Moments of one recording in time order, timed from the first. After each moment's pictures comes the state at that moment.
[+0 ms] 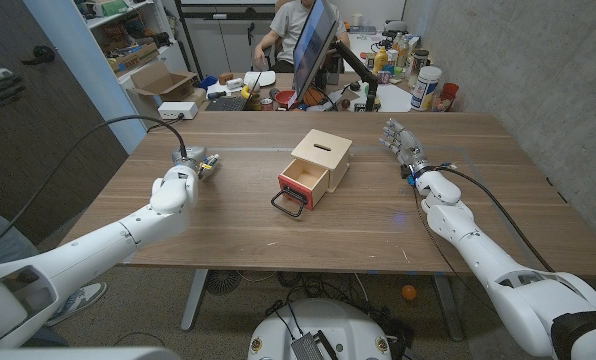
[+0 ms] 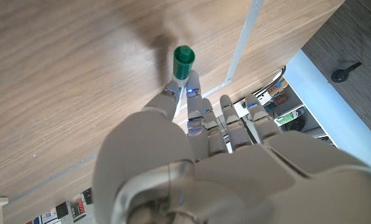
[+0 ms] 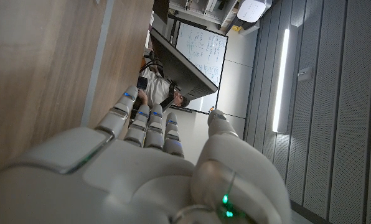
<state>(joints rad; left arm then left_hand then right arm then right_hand) 0.67 0.89 0.77 -1.67 0.70 0.77 -0.05 0.99 0.13 0.51 -0.17 0.17 0.95 0.17 0.30 0.22 0.40 -0.05 0.27 0.20 0.33 0.04 0.21 0.18 0.14 0.19 0.22 0.18 -0.69 -0.30 -0.24 -1.01 0.54 0.34 0.17 0.43 0.14 0.30 -0.12 0.18 0.21 0.06 0.19 0.19 0.23 0.12 0.20 0.20 0.14 0.07 0.23 0.22 0.33 0.08 0.20 0.17</state>
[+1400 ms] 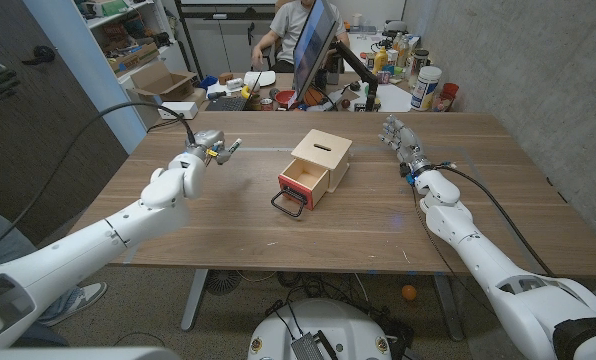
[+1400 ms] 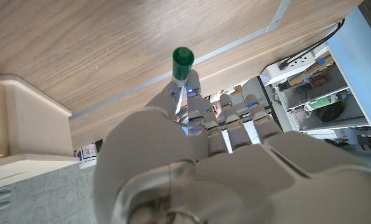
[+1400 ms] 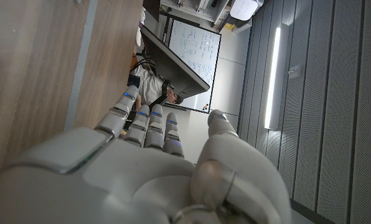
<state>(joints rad) 0.74 0.94 0.66 -1.92 0.61 0.70 -0.06 1.00 0.13 0.50 -0.16 0.17 0.95 0.17 0.29 0.26 0.40 -0.04 0.26 0.21 0.33 0.05 0.21 0.18 0.14 0.19 0.22 0.18 -0.72 -0.30 -0.24 -1.06 0.54 0.35 0.15 0.43 0.14 0.30 -0.12 0.18 0.21 0.06 0.19 0.19 0.23 0.12 0.20 0.20 0.14 0.07 0.22 0.22 0.33 0.08 0.20 0.17</state>
